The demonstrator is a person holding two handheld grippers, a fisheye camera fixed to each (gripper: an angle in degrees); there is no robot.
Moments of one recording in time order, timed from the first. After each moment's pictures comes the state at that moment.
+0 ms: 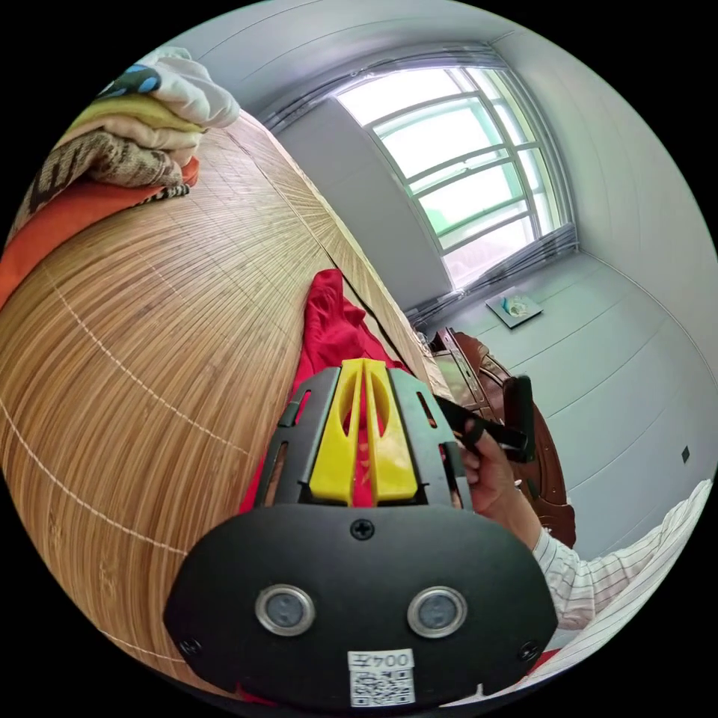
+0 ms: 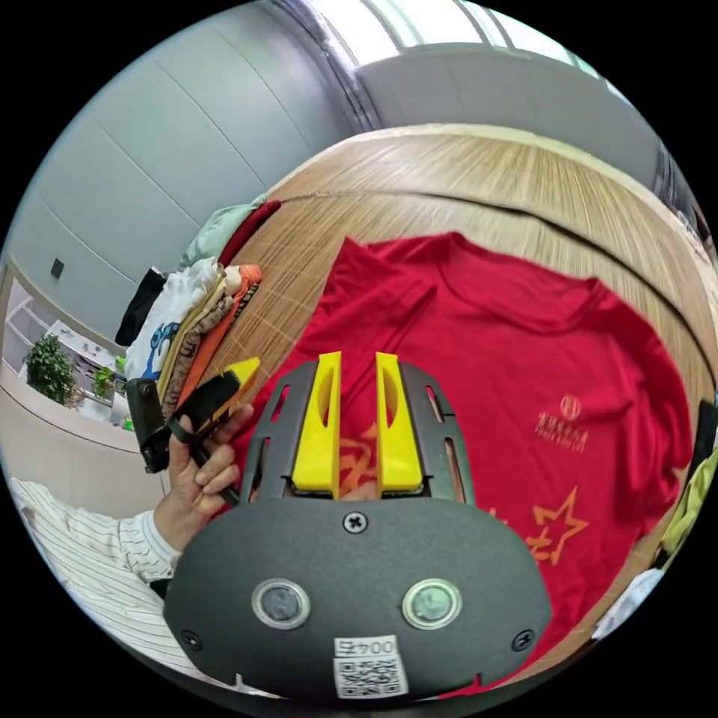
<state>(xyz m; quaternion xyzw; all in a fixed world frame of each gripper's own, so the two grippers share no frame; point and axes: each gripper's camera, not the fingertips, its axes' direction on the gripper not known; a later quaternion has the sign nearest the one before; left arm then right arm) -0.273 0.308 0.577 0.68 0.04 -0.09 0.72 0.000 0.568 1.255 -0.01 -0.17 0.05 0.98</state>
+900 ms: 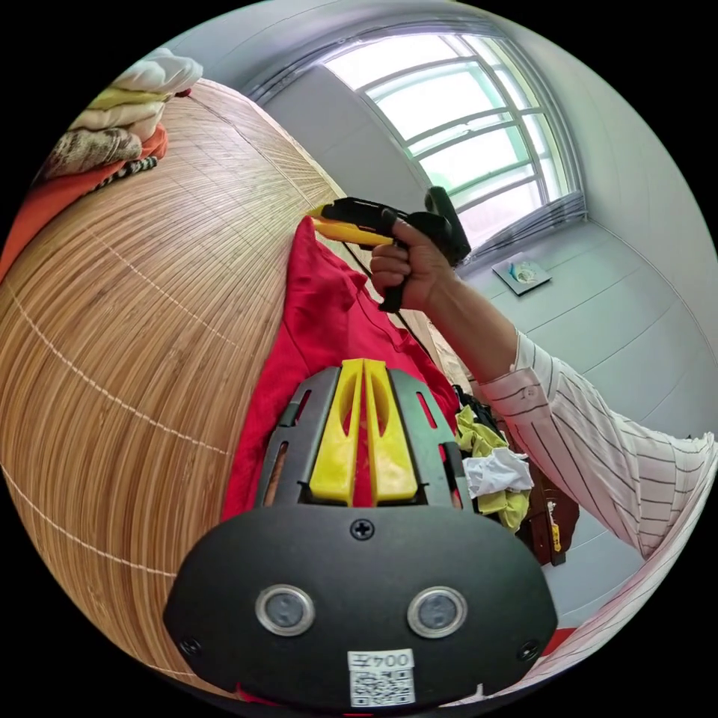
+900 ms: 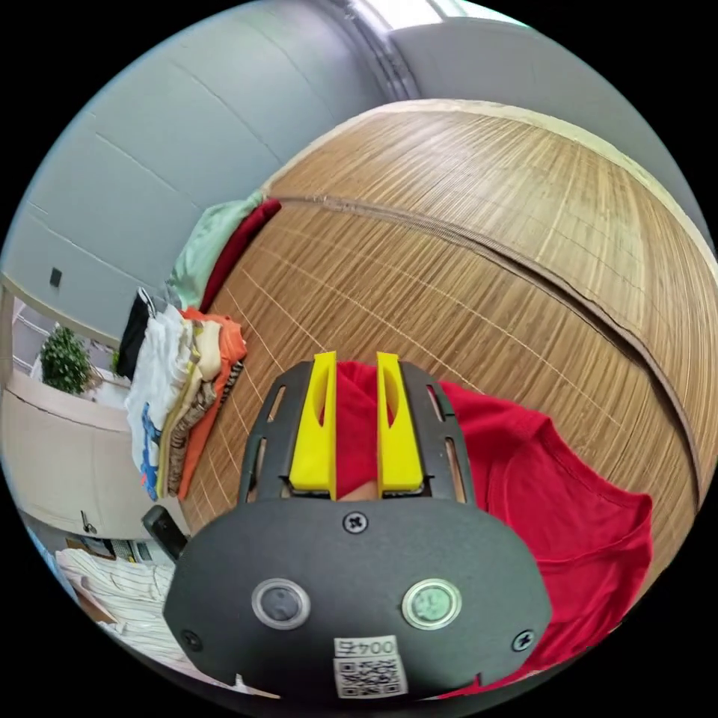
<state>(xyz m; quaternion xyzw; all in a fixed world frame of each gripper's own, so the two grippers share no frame) -0.252 0.250 0.606 0.63 0.03 -0.09 0.77 -0.055 0.306 1.337 -0.08 -0.22 -0.01 0.97</state>
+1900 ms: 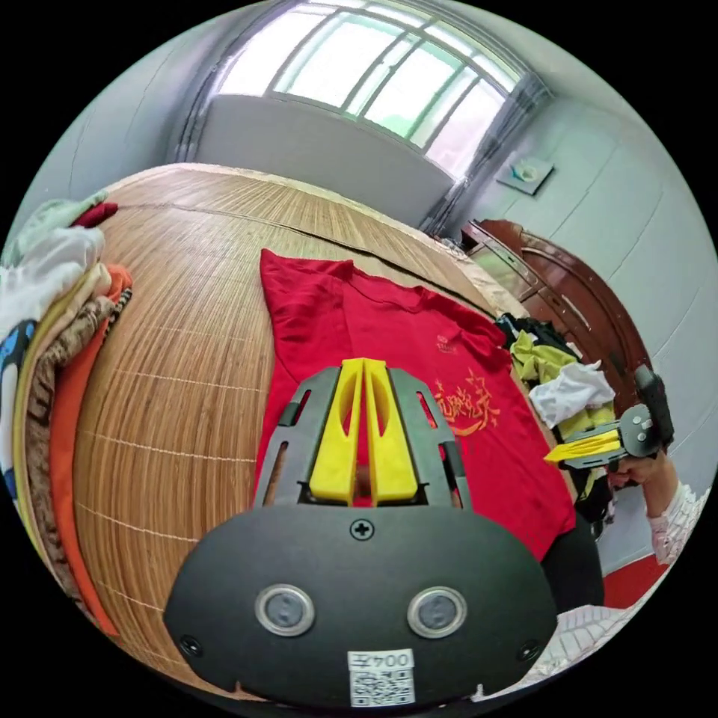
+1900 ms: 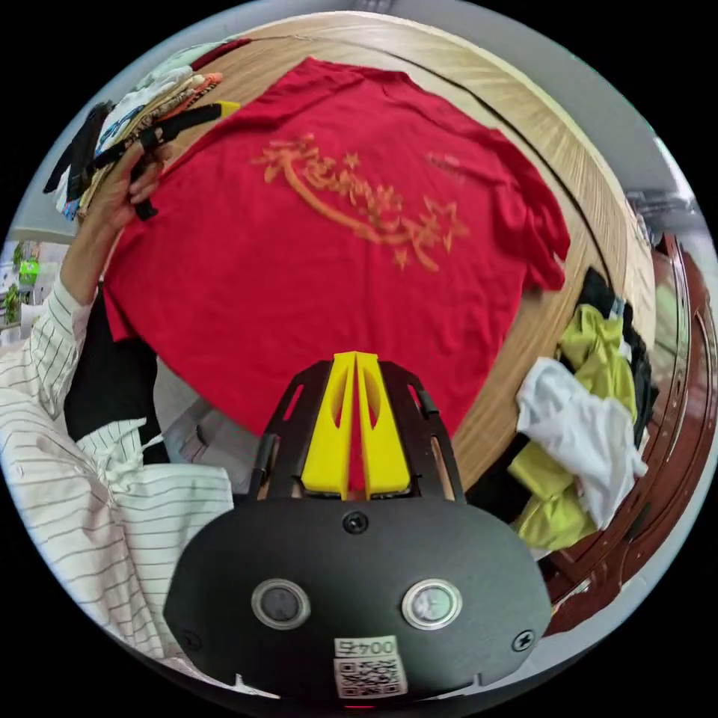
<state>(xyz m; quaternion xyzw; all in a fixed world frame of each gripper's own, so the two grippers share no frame) -0.084 0.131 0.692 0.54 -0.24 -0.03 0.81 -0.113 0.684 1.072 -0.28 0.05 -0.05 0.96</state>
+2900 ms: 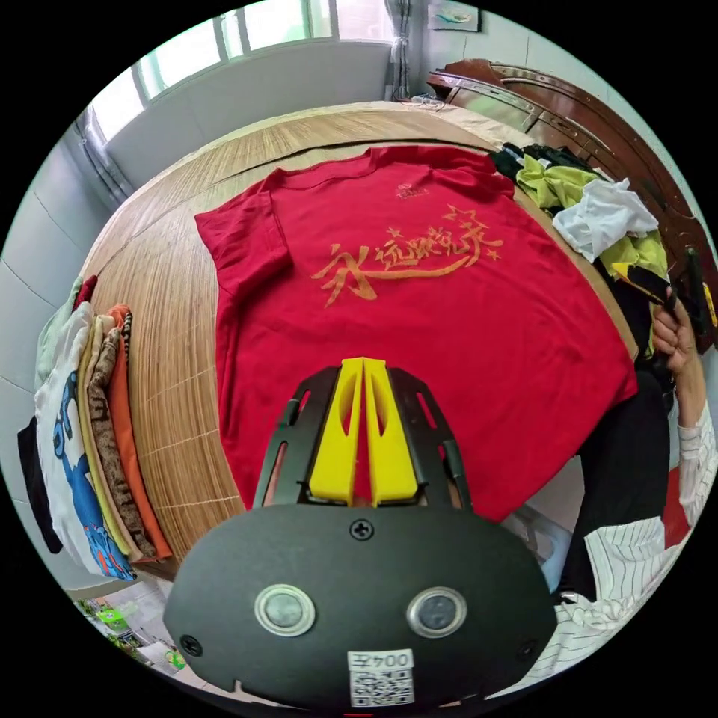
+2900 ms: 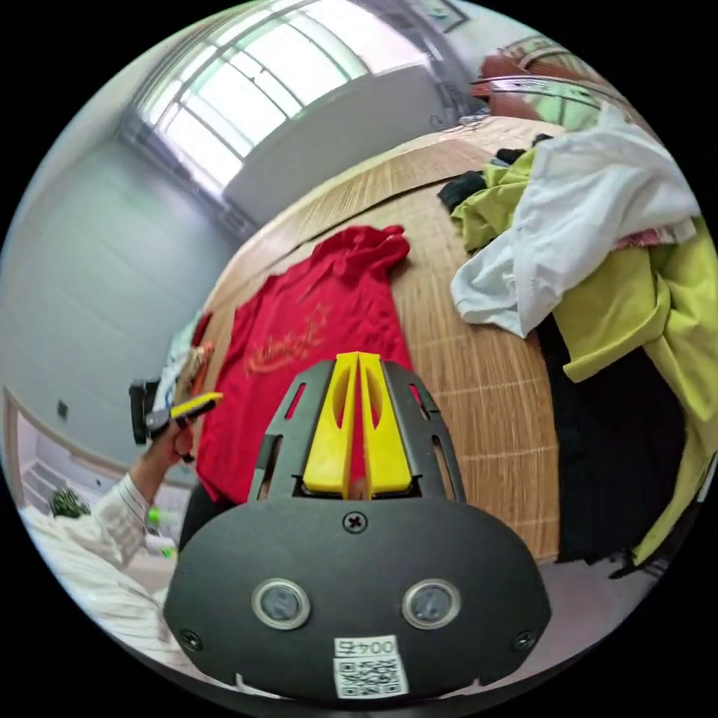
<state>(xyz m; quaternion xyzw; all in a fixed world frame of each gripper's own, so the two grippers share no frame) 0.108 -0.073 0.889 0.34 -0.39 0.01 0.85 0.109 0.933 0.888 0.10 -0.13 0.31 0.94</state>
